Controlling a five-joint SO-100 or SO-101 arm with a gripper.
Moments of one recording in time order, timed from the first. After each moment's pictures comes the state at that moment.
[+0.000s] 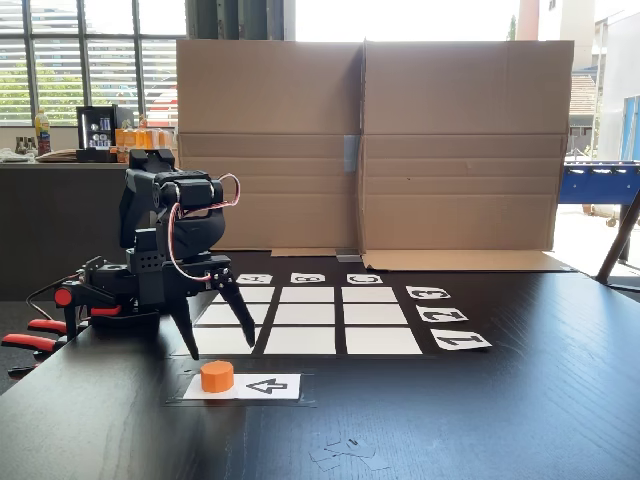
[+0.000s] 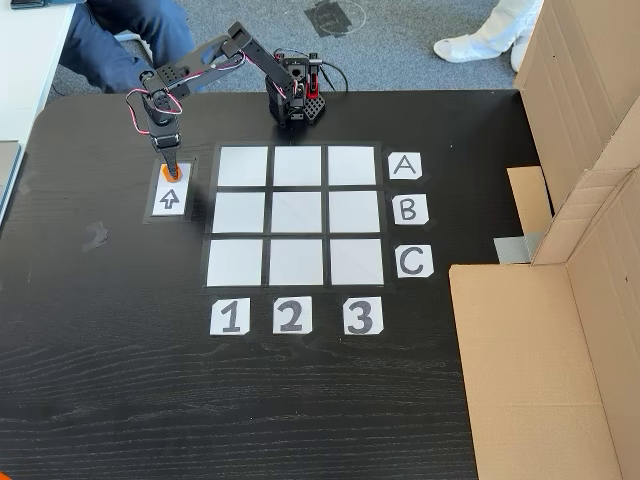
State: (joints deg) arm 54.1 56.3 60.6 86.3 10.0
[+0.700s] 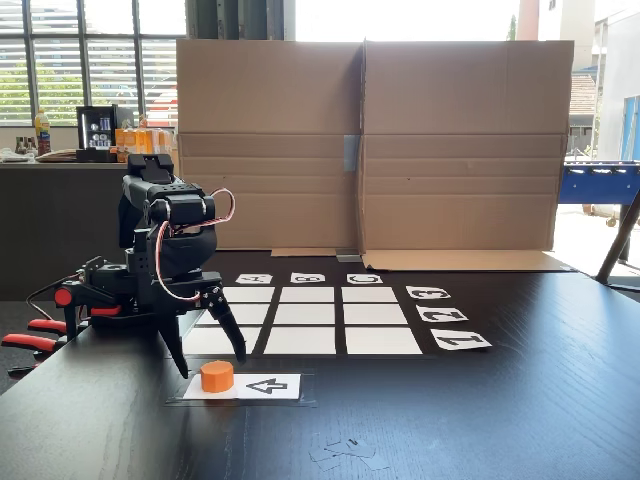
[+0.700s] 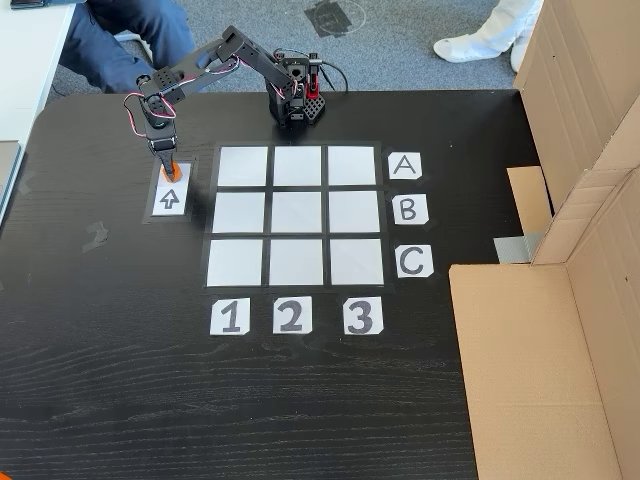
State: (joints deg) arm 56.7 51.8 59.0 84.9 9.8
